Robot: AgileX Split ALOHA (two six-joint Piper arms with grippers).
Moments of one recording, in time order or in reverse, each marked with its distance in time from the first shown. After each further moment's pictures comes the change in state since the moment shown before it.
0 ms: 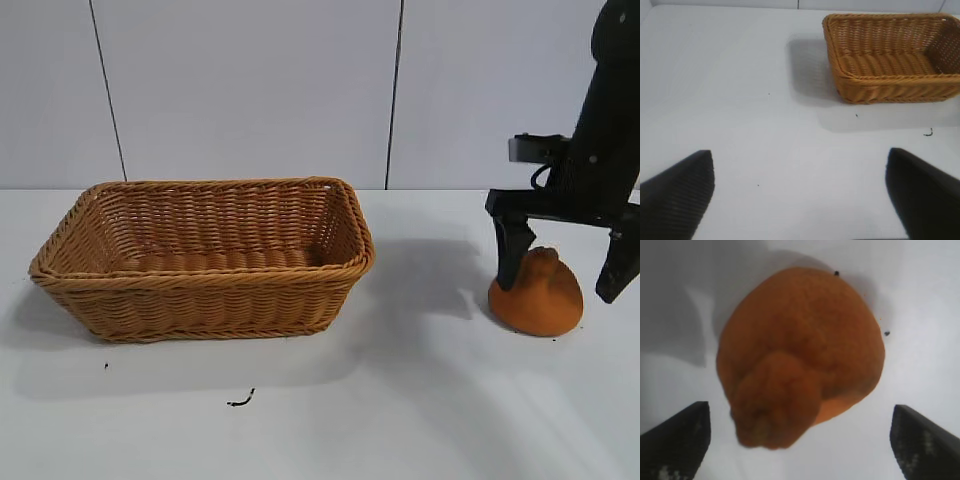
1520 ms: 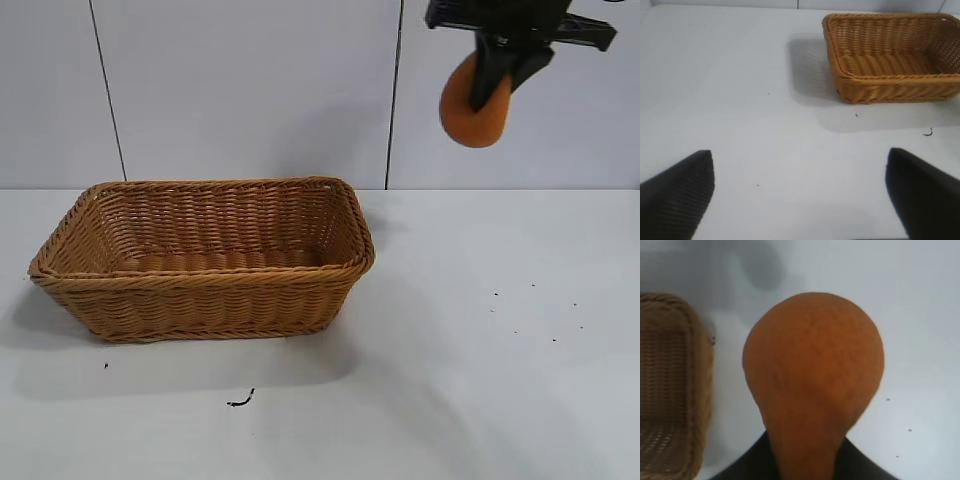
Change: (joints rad) left arm 0.000 0.000 0.000 0.000 0.000 0.000; right arm 0.210 -0.057 -0.547 -0.024 0.239 0.030
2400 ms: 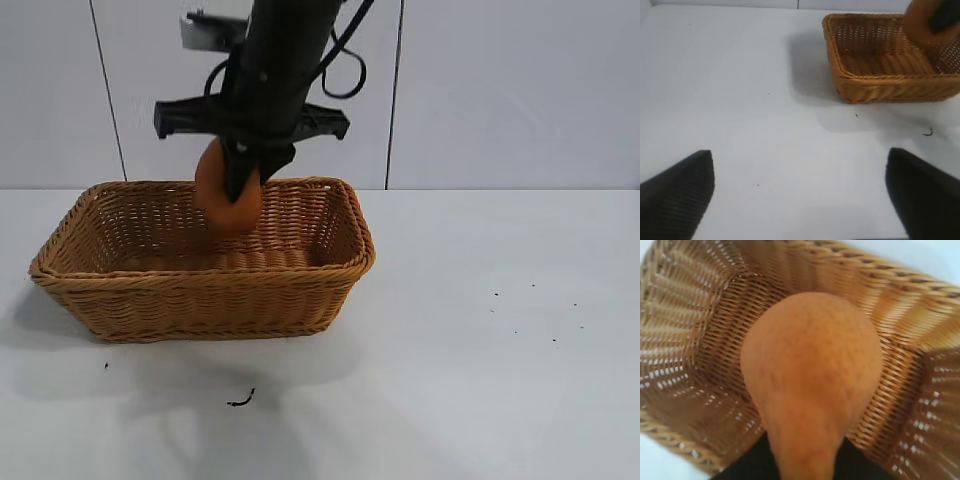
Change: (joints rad) left arm 0.000 0.000 0.000 0.000 0.000 0.000; right arm 0.380 0.226 -0.003 0.004 -0.310 0.046
